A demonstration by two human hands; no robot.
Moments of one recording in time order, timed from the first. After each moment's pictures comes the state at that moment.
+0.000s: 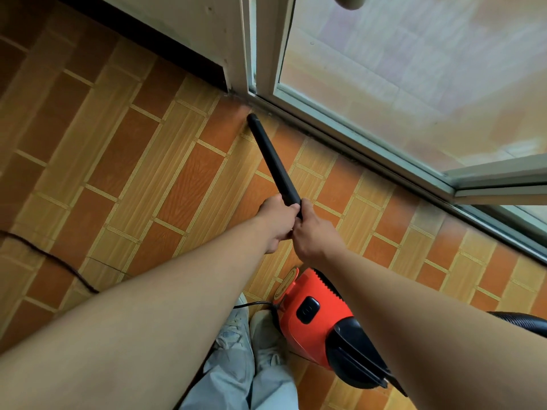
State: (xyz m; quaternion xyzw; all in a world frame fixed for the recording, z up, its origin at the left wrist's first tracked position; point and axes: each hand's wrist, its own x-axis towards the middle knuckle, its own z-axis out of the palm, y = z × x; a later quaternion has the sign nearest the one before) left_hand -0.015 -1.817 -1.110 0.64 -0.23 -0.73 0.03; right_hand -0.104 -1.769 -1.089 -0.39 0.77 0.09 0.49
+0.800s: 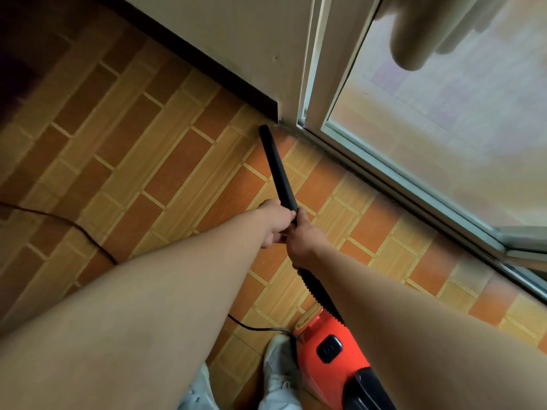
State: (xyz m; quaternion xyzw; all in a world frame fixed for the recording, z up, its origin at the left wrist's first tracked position) left_hand 0.039 -1.886 -1.100 0.70 -0.20 -0.69 0.02; right_hand -0.047 -1.839 -1.100 -0.45 0.70 0.12 0.55
